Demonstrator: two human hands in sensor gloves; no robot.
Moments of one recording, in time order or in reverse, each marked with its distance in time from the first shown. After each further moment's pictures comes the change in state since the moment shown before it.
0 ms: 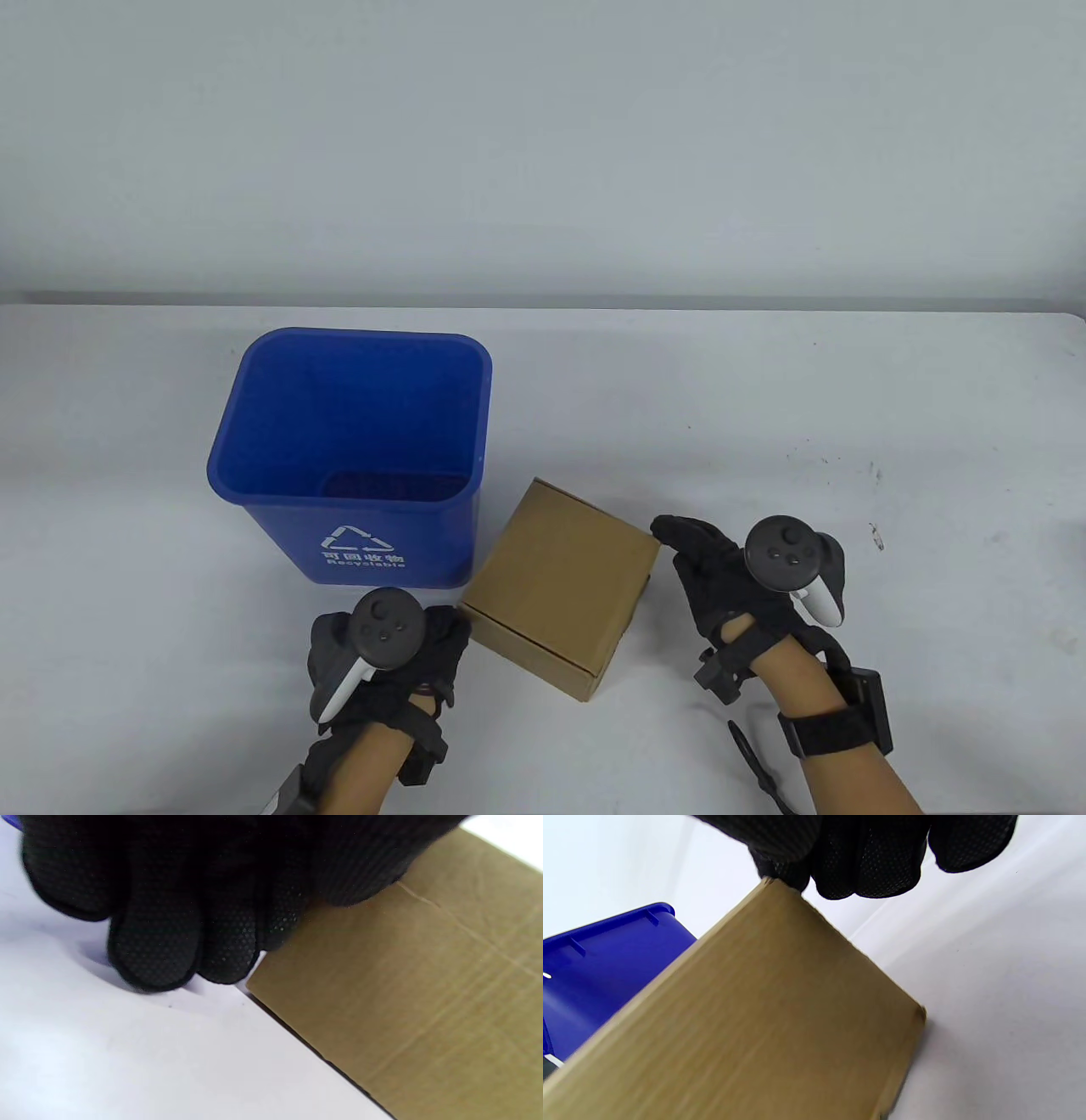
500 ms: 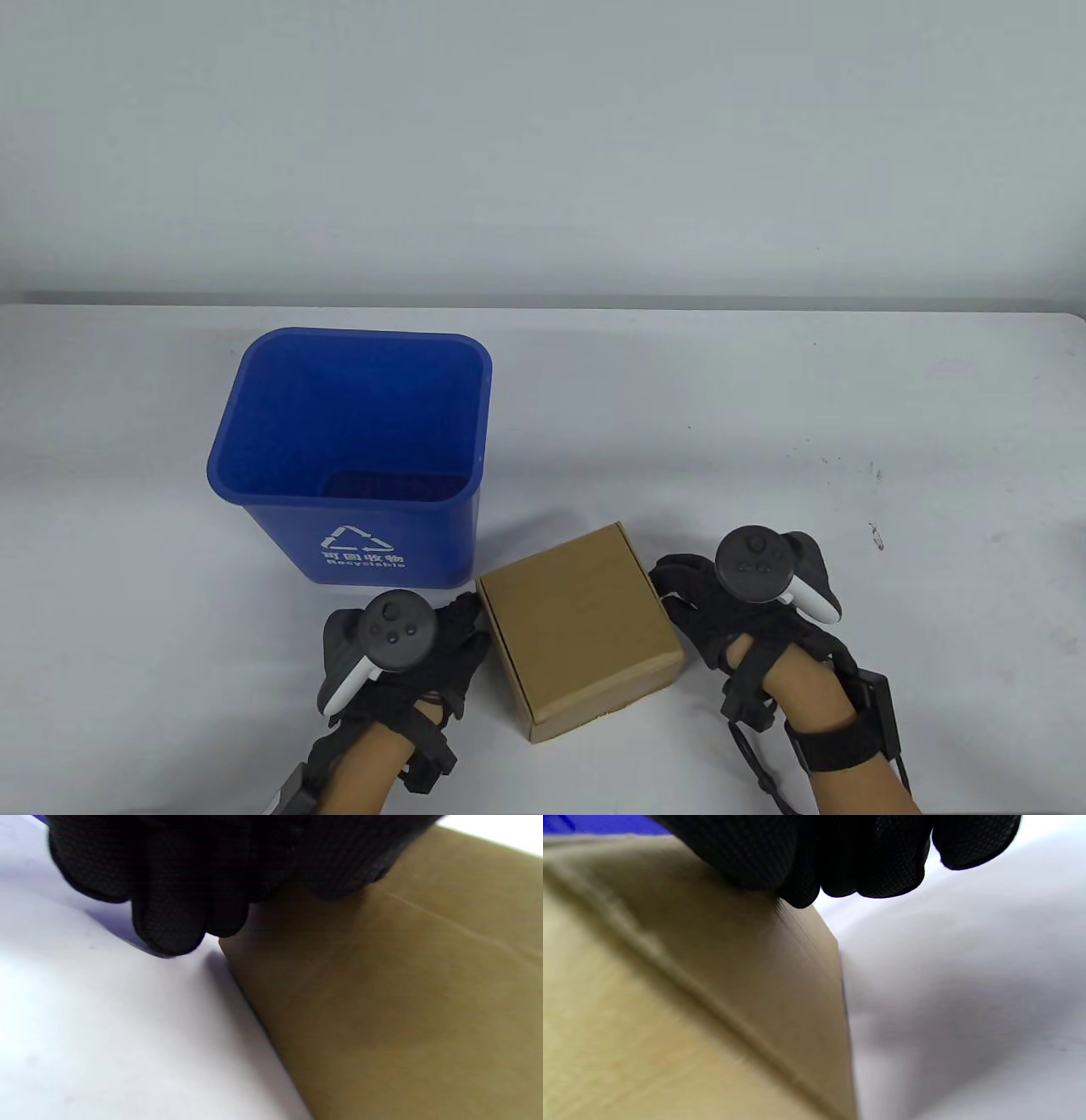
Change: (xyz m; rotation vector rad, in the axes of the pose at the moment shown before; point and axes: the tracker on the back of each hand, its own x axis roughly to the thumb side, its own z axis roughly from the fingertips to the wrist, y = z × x) left_hand 0.012 -0.012 -0.003 -0.101 -0.193 0.090; right_hand 0.019 0.015 0.012 0.304 0.030 0.272
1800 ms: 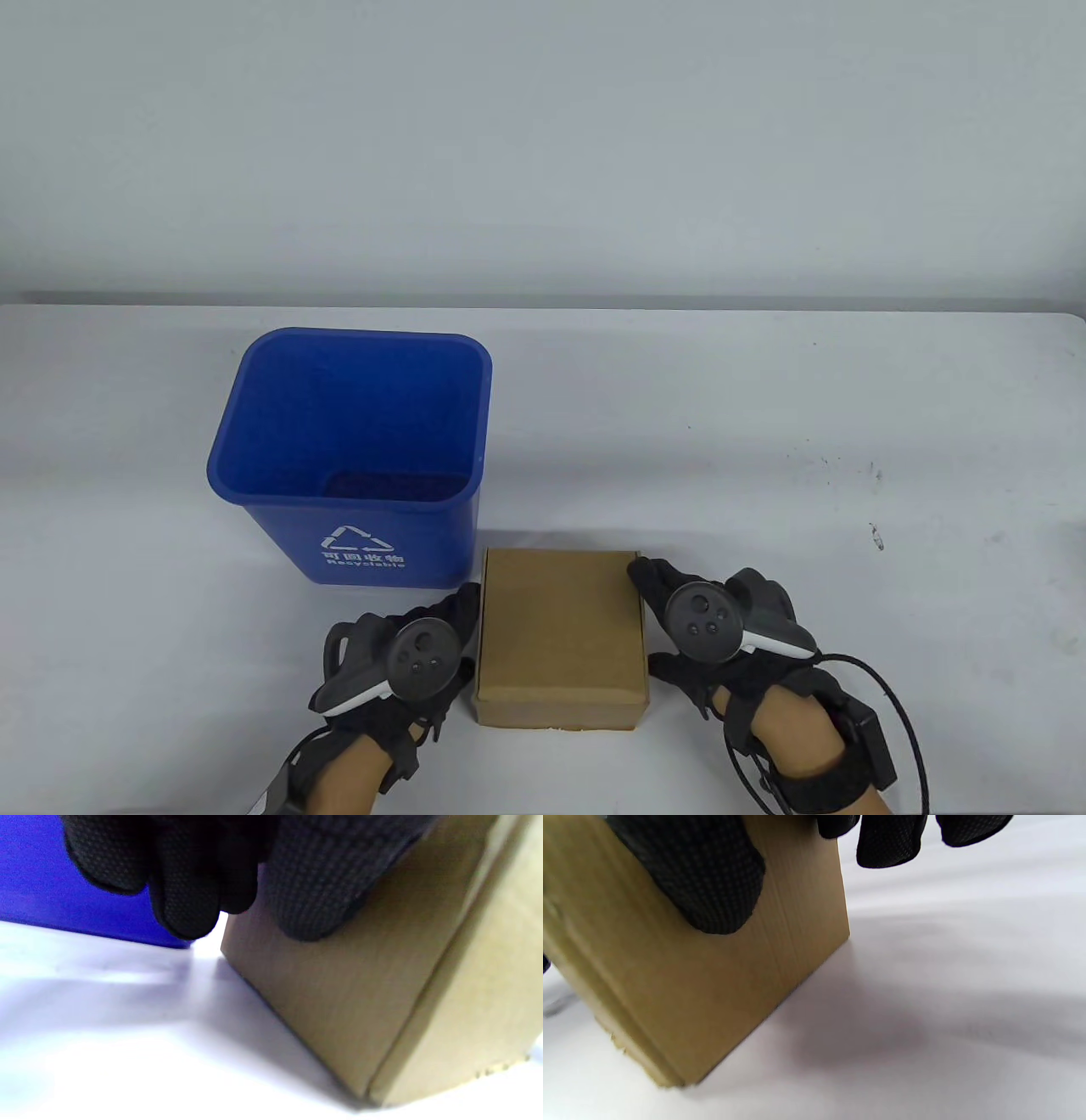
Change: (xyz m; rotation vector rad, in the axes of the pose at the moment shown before) left_hand 0.019 0.003 0.007 -0.078 -0.163 -0.431; right_hand 0.040 0.023 0.013 0.108 -0.033 0.366
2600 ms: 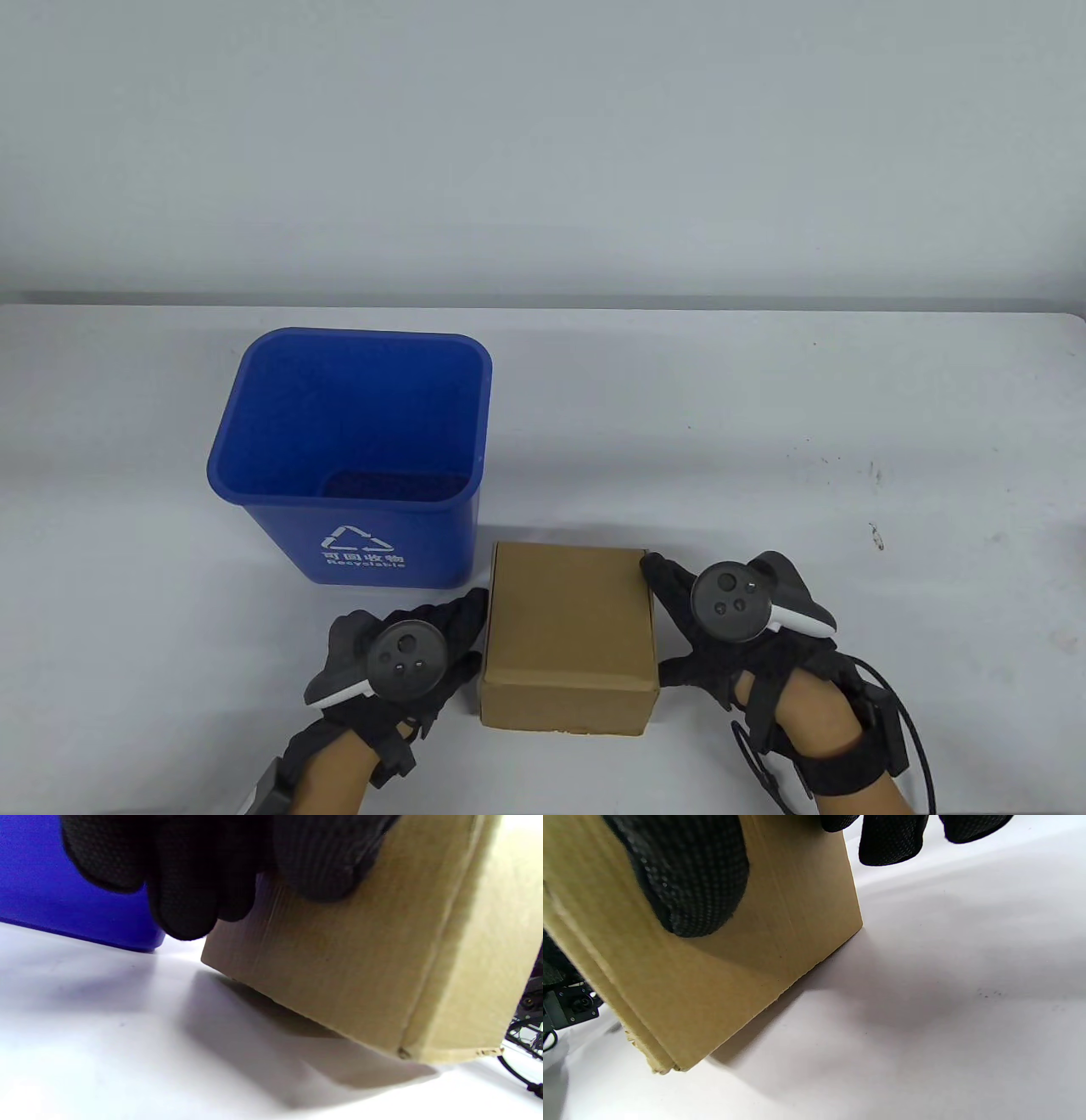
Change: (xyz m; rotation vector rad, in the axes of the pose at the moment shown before) left_hand -0.009 0.006 0.004 0.080 -0.137 0.128; right_hand -0.025 -0.003 0.003 0.046 -0.076 -0.206
